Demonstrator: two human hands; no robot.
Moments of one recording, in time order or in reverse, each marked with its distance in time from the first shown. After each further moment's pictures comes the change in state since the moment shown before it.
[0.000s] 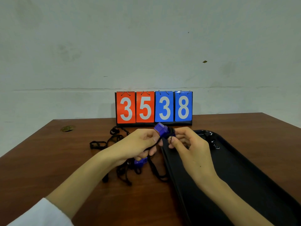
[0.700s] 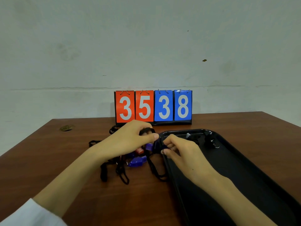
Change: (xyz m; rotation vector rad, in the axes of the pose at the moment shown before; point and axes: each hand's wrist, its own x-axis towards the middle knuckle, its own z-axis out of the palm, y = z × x) left_hand -0.001 0.008 -0.012 0.483 0.229 0.190; right_hand 0.003 0.012 -0.003 -0.362 -0.343 -0.115
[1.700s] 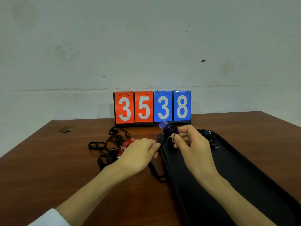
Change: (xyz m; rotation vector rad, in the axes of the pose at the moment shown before) left_hand -0.003 -0.009 0.047 0.099 0.013 -0.133; right_hand 0.003 -0.004 -0.003 0.351 0.352 0.227
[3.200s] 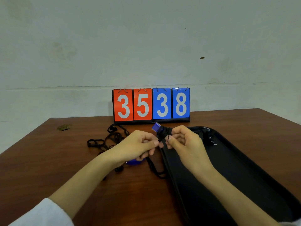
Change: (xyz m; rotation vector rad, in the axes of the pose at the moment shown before) left_hand 0.002 -0.005 -0.017 -0.475 -0.206 -0.031; right_hand -0.001 0.000 0.002 0.067 -0.151 0.096
